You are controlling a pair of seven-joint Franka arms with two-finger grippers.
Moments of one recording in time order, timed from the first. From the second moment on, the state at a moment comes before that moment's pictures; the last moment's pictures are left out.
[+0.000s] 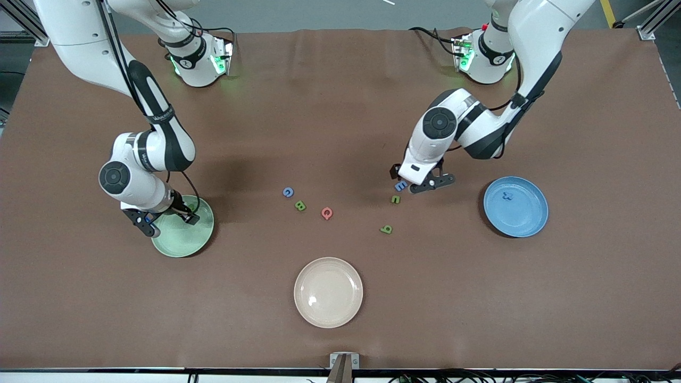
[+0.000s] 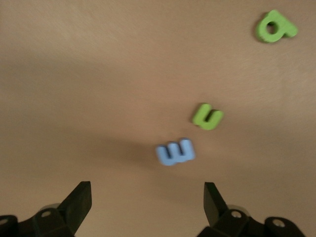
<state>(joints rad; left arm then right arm) 0.06 0.47 -0.68 -2.11 0.34 2.40 -1.17 0.14 0.45 -0.07 -2.09 0.06 2.45 0.75</state>
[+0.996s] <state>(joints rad) 0.03 0.63 -0.65 -2.07 0.52 2.49 -1.45 0.56 0.45 -0.03 -2.02 0.17 2.49 1.31</state>
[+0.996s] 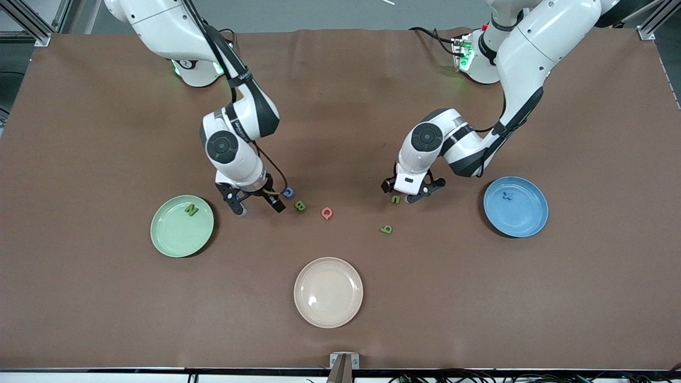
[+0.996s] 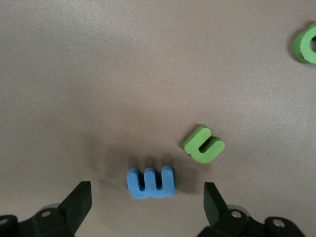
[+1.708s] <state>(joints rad) 0.03 0.64 -0.65 -2.07 0.53 2.49 -1.45 0.65 0.54 -0.04 -2.05 0.16 2.56 1.33</state>
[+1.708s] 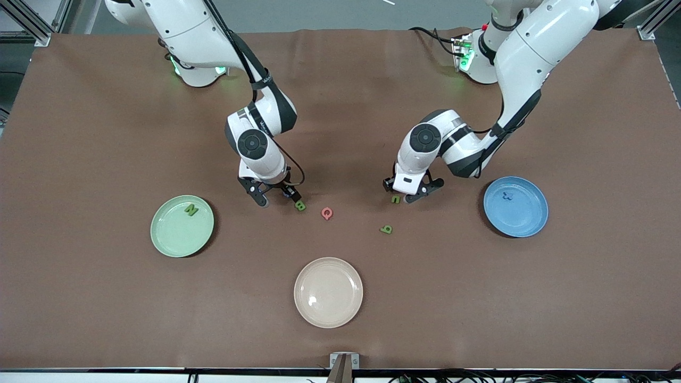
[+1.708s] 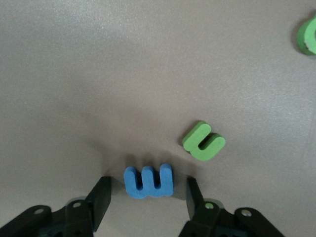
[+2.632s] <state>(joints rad) 0.03 0.63 -0.64 -2.06 0.56 2.50 -1.45 0.65 0.53 -0.06 -2.04 0.15 2.57 1.33</state>
